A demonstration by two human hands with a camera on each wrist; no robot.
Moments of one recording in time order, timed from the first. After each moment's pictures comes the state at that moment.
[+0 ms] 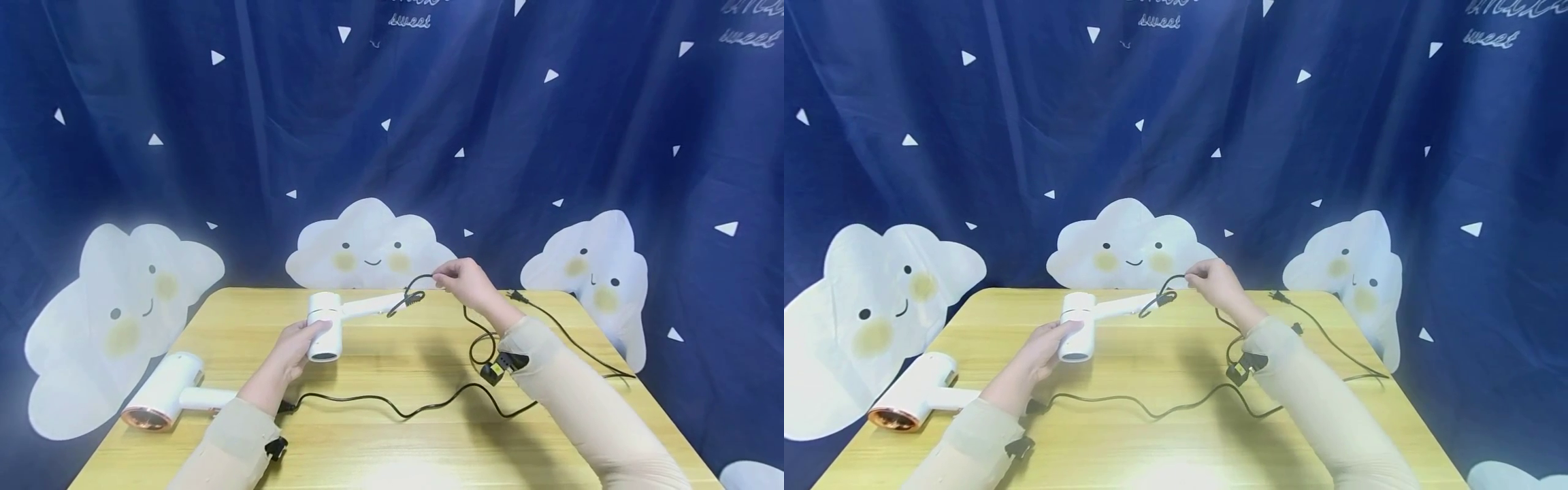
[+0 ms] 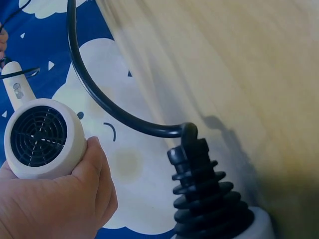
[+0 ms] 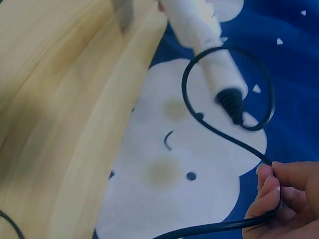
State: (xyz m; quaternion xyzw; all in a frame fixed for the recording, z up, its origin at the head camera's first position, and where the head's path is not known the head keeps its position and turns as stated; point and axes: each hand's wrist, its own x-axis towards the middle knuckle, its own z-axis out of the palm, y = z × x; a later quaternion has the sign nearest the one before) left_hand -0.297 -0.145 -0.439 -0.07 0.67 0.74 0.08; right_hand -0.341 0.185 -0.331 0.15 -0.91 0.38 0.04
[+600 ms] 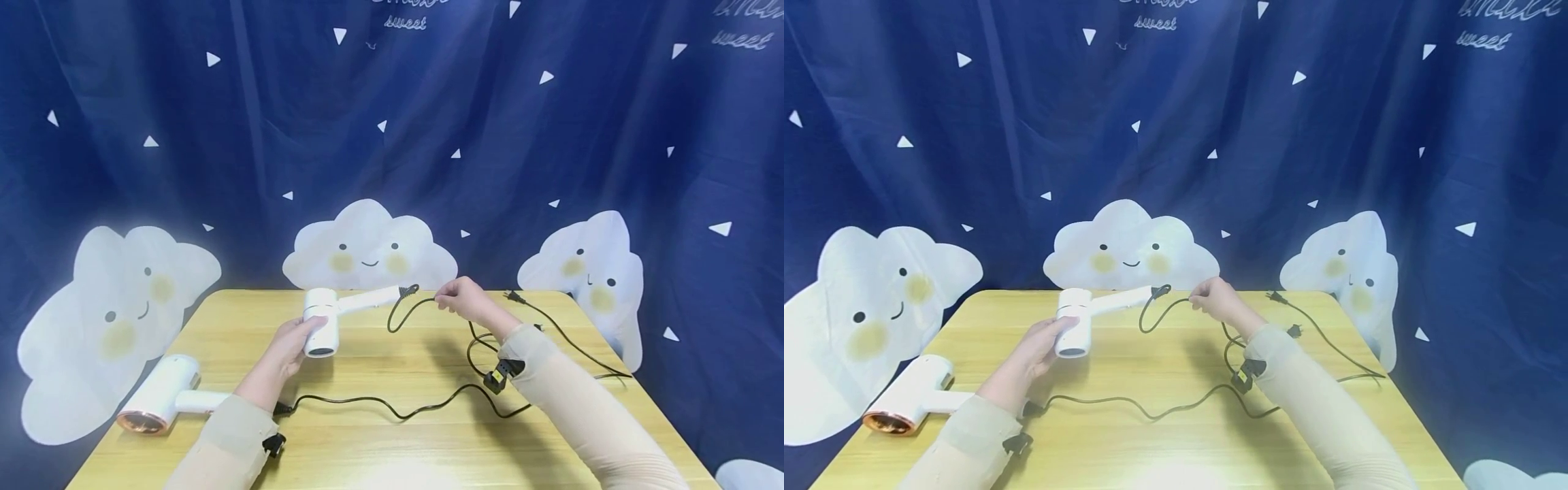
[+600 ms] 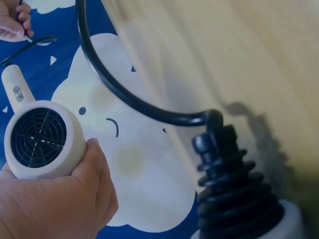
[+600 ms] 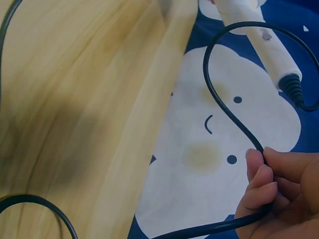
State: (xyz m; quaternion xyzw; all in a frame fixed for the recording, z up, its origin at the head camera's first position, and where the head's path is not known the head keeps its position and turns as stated) left_hand -0.300 -0.147 -0.429 -0.07 0.66 0.74 0.09; right_hand -0.356 0.204 -0.369 0.14 -0.92 0.35 -0.05
